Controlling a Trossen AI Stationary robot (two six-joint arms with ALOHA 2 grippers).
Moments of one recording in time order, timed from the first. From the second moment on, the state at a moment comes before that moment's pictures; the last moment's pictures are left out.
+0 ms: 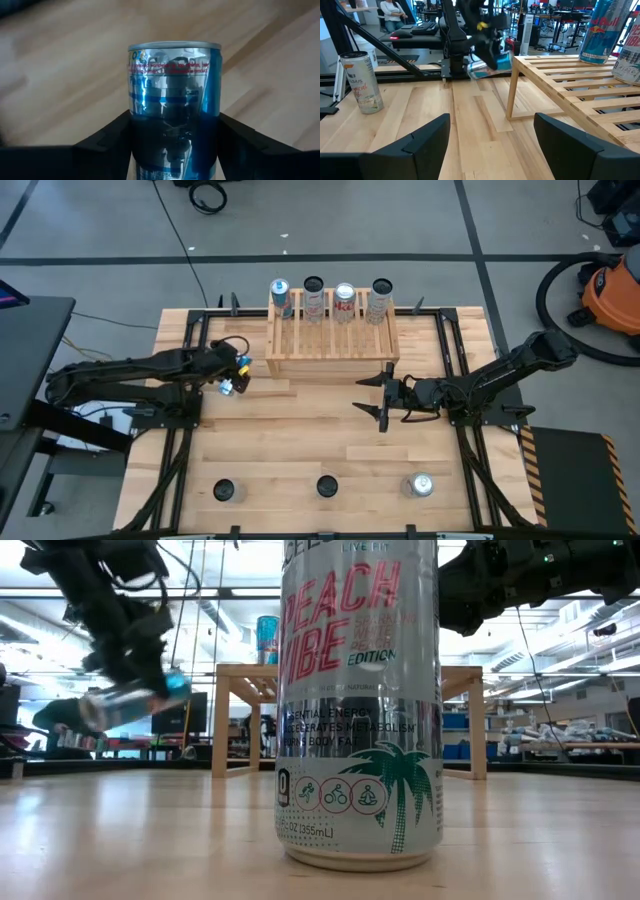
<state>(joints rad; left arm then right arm) 0.24 0.84 0.59 -0.72 -0.35 -0.62 0.26 1.18 0.42 0.63 0.45 0.02</state>
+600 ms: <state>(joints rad) 0.24 0.68 0.59 -0.46 -0.37 -0.34 0.26 1.18 0.42 0.63 0.45 0.02</state>
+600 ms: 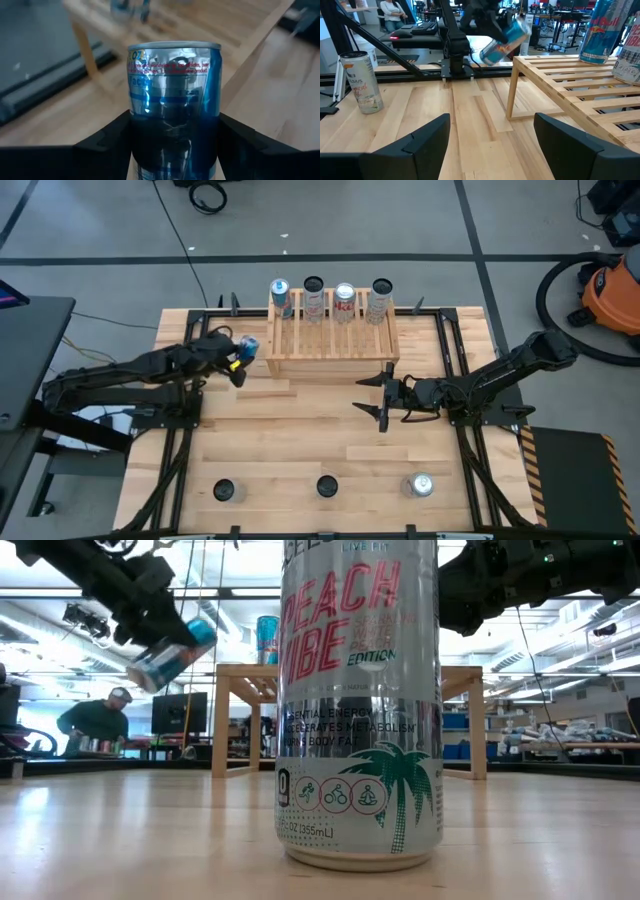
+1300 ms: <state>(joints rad) 0.24 0.68 0.59 0.01 -0.34 -0.04 0.26 1.18 0.42 0.63 0.45 0.02</state>
